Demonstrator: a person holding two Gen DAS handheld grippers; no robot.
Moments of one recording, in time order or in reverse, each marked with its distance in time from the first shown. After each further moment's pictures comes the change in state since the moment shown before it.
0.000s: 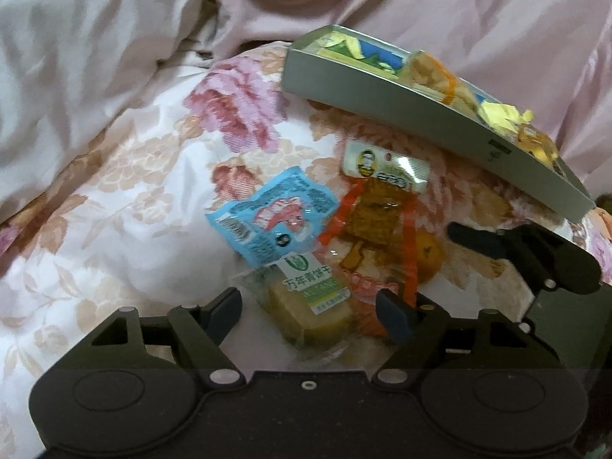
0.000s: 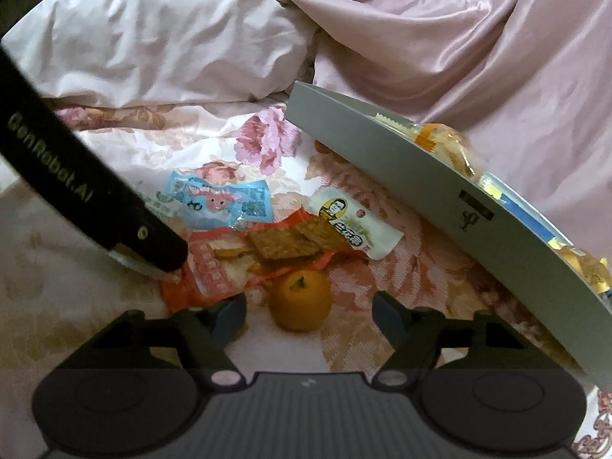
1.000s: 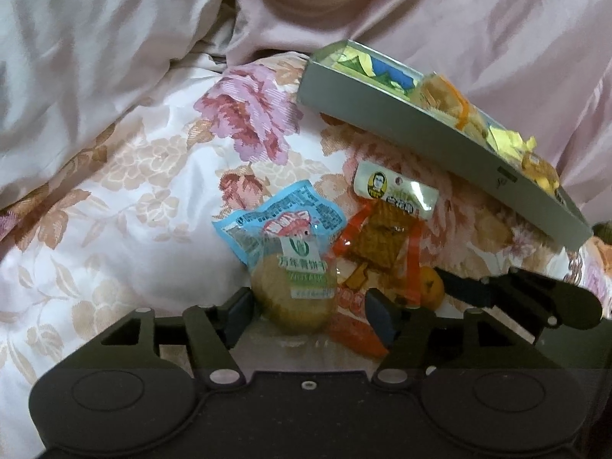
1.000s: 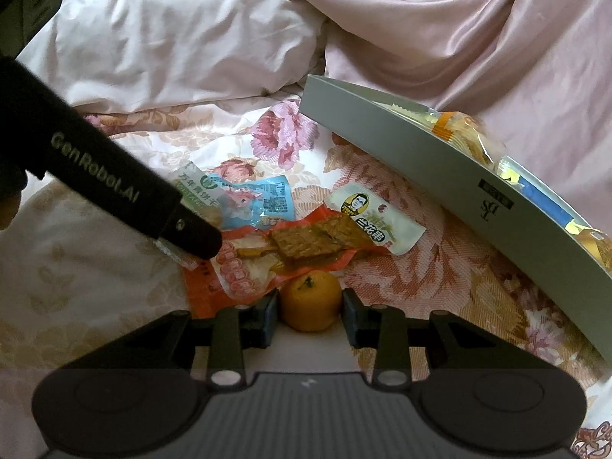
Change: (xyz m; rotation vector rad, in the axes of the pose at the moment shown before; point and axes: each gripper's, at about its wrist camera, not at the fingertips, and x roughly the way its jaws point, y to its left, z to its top) left arm 0.000 0.013 0.004 -0.084 -0.049 -0.017; right arm -0.004 0.003 0.005 0.040 0.043 0.063
